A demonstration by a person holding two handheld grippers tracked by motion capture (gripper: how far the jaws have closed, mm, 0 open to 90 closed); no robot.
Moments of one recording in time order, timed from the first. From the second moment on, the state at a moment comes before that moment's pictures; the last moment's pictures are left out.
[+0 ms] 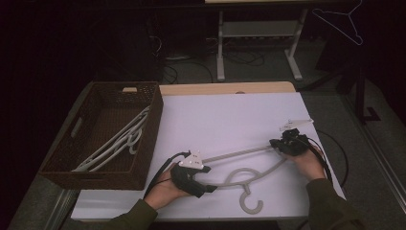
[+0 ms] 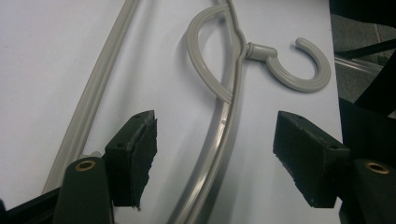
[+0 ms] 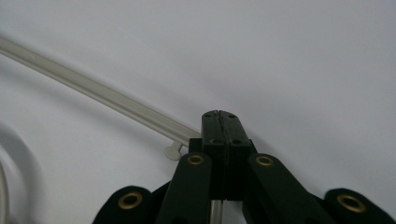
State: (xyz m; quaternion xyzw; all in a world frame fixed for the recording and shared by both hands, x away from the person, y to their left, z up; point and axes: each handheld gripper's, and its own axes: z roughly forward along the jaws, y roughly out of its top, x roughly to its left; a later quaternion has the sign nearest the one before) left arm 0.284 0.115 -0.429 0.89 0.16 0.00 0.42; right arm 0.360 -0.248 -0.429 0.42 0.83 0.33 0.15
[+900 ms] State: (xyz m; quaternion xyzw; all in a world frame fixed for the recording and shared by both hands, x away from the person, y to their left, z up) left arm 0.293 0.069 -0.436 0.94 0.07 0.00 0.34; right arm 0.368 -0.244 -0.433 0.42 0.84 0.32 0.13
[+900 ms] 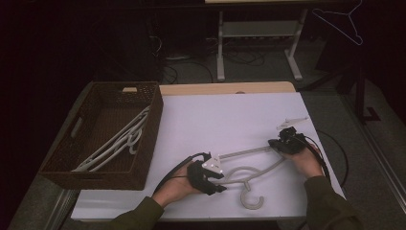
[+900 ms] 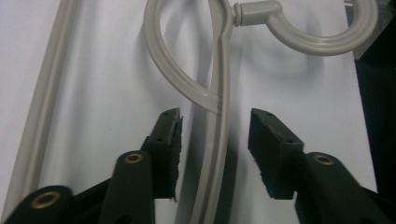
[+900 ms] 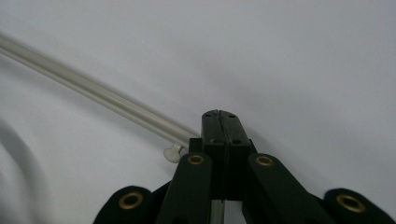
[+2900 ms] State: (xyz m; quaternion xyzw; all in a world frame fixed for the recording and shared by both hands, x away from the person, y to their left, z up) left arm 0.335 0.233 -0.254 0.87 0.24 0.07 0.42; right arm 0.292 -0.266 -0.397 0.40 0.77 0.45 0.20
